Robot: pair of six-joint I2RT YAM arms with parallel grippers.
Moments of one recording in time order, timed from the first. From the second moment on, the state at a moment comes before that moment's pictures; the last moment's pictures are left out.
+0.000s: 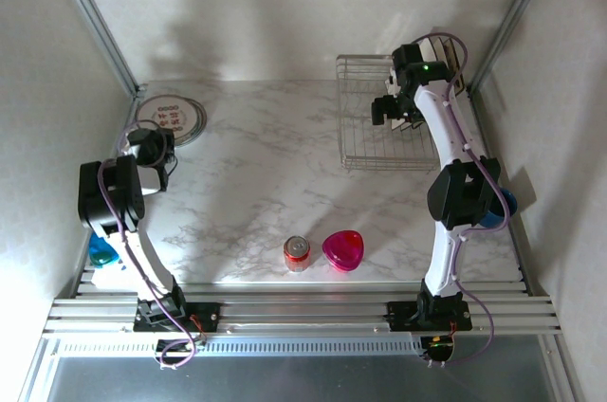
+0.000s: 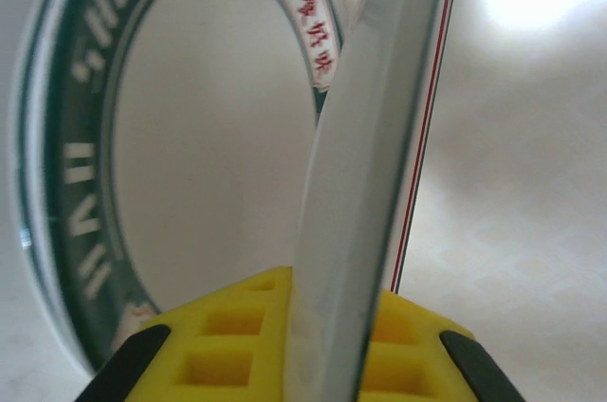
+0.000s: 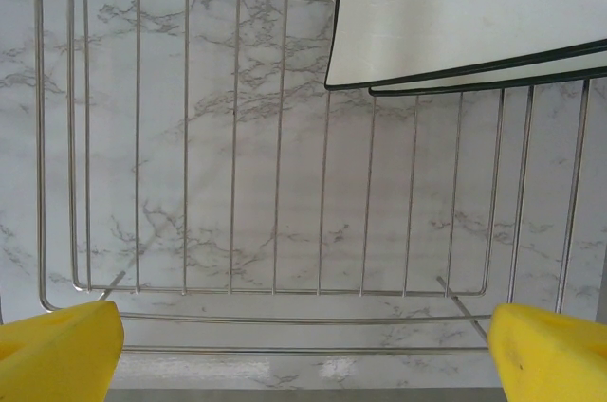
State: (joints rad) left arm 0.29 1.98 0.89 0.72 0.17 -1.30; right arm 0.20 2.03 2.10 -1.27 0.13 0.08
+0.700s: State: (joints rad) left arm 0.29 1.98 0.99 0.51 0.14 -1.20; right arm 0.21 2.03 2.12 -1.27 0.13 0.07
